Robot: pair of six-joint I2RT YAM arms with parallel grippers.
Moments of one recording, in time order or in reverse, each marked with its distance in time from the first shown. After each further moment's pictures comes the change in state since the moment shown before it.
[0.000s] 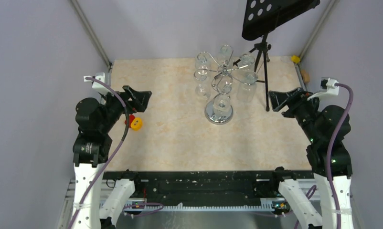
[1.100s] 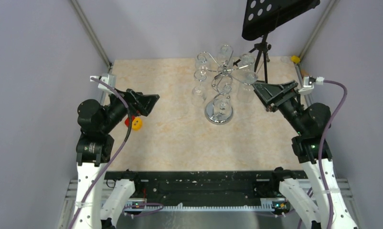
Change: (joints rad) left arm 0.000 -0.013 -0.064 0.117 0.213 -0.076; right arm 0.023 0.033 -0.265 0.534 -0.256 0.695
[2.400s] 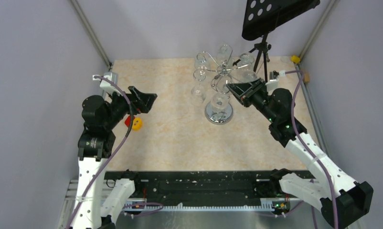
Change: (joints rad) left arm 0.000 0.033 0.000 -0.076 -0.120 0.043; right arm 0.333 0.310 -0.003 0.121 0.238 0.053
